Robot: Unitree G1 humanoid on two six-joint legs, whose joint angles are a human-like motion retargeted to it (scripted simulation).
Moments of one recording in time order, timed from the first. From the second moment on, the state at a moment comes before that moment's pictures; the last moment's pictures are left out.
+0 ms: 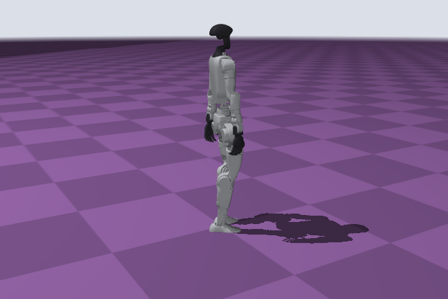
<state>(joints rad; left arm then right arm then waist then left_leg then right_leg) 0.13 0.11 0.45 1.56 0.03 0.07 -0.09 -0.02 -0.16 0.04 1.48 -0.40 0.11 0.18 -0.04 0.02 -0.07 -0.08 -0.01 0.42 0.20 -0.05 0.07 0.06 0.01 -0.33 0.04 -0.15 -0.04</state>
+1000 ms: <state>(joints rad) 0.04 0.15 0.33 1.64 0.13 0.11 -0.16 0.05 -0.15 0.03 1.51 -0.41 0.13 0.16 -0.15 0.03 -0.11 -0.02 -0.05 0.35 -0.02 -0.03 0.10 0.01 0.00 -0.42 0.10 -0.17 0.00</state>
